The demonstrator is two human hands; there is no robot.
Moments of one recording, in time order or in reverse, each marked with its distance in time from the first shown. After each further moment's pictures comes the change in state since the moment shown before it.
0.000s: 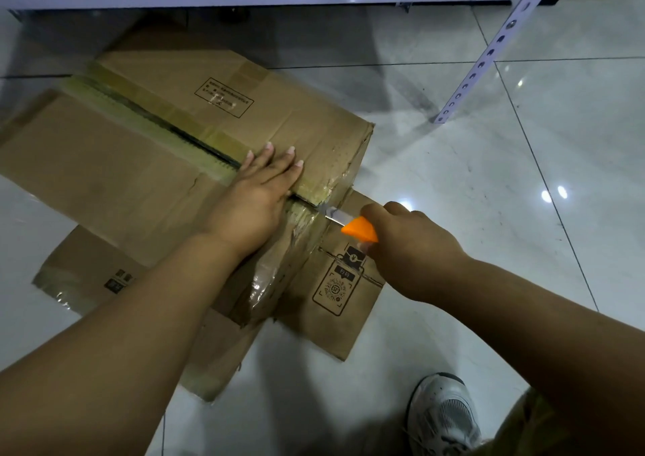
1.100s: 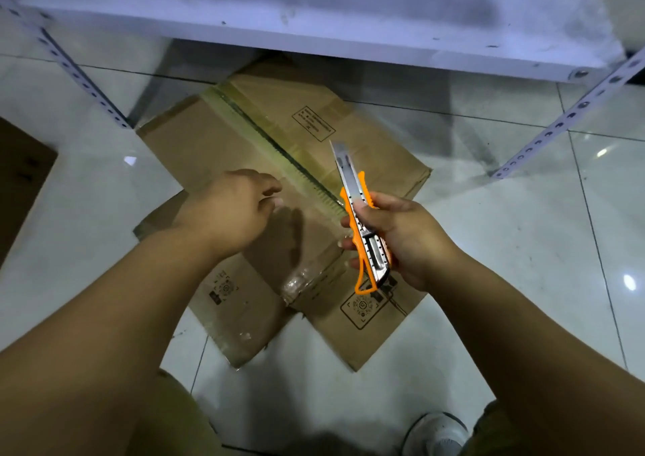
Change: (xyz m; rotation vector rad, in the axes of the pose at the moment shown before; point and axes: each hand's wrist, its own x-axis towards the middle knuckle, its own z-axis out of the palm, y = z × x) left_hand -0.062 0.018 -0.125 0.003 -0.077 -0.529; right_hand 0.003 -0.064 -0.043 1.422 -0.241 0.065
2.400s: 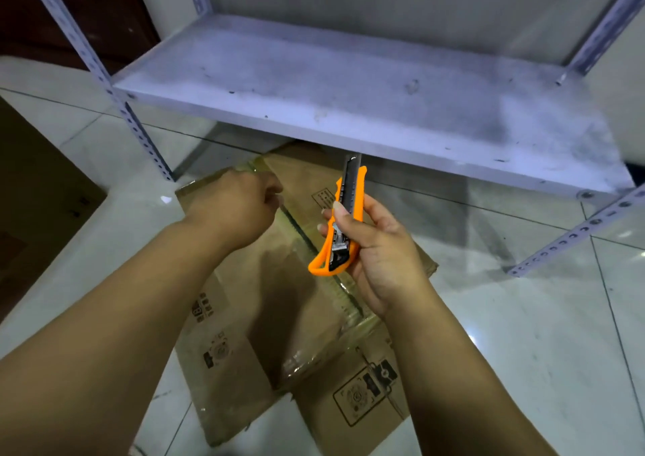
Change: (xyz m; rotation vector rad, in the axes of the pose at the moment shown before) left_hand 0.057 0.008 -0.059 0.041 0.186 -0.234; right_hand 0.028 -0.067 0.036 0.263 -0.092 -0.244
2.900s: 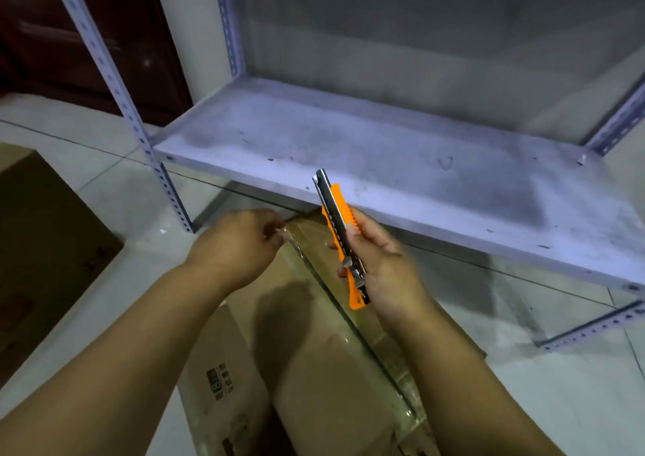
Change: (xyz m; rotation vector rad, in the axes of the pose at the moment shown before) left_hand 0.043 -0.063 -0.053 -0.171 0.038 -0.026; right_hand 0.052 -0.029 0.091 -0.411 -0.107 -0.145
